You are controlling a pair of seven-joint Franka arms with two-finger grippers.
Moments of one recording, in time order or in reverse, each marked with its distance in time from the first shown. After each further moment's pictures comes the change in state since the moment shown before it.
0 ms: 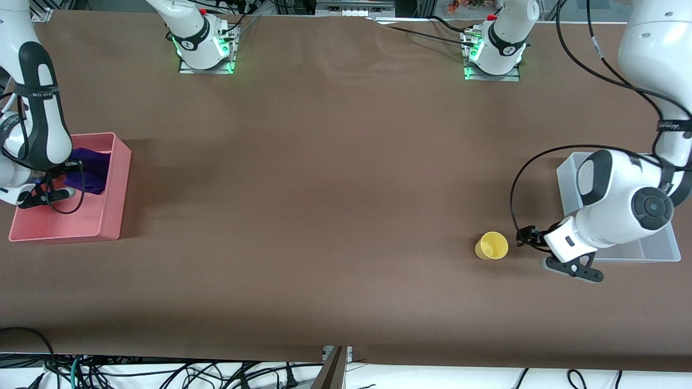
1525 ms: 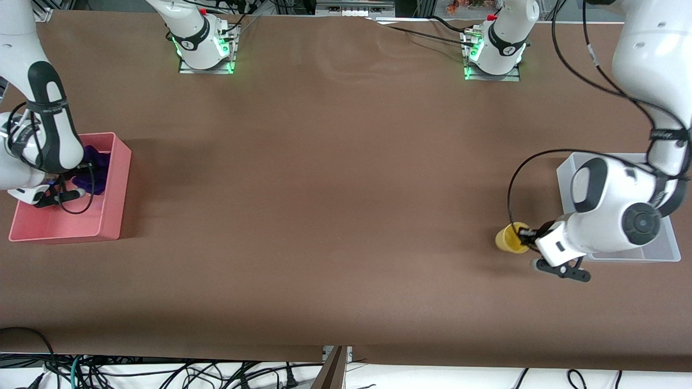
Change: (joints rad) left arm -0.020 -0.014 0.016 0.076 0.010 -0.265 -0.020; right arm -0.033 0.066 -0.002 -0.019 0.066 0.097 -0.021
